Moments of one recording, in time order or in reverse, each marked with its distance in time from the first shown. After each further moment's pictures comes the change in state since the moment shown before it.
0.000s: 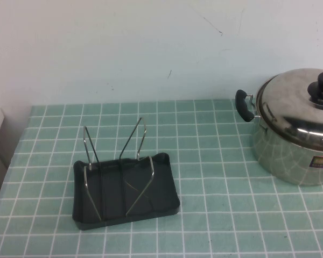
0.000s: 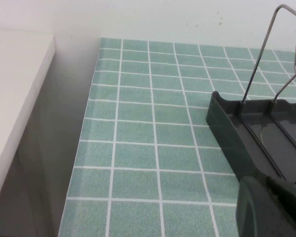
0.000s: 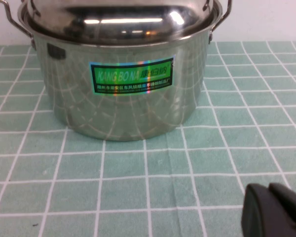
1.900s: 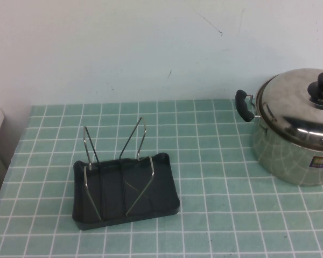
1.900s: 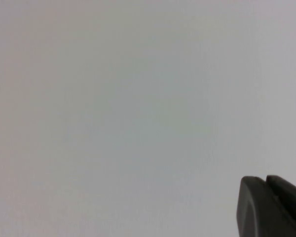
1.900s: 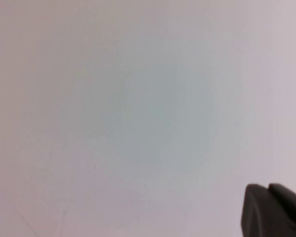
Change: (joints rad) right arm 0.000 0.000 0.006 -0.075 -0.808 0.000; left arm 0.000 0.000 0.002 0.009 -0.871 -0.005
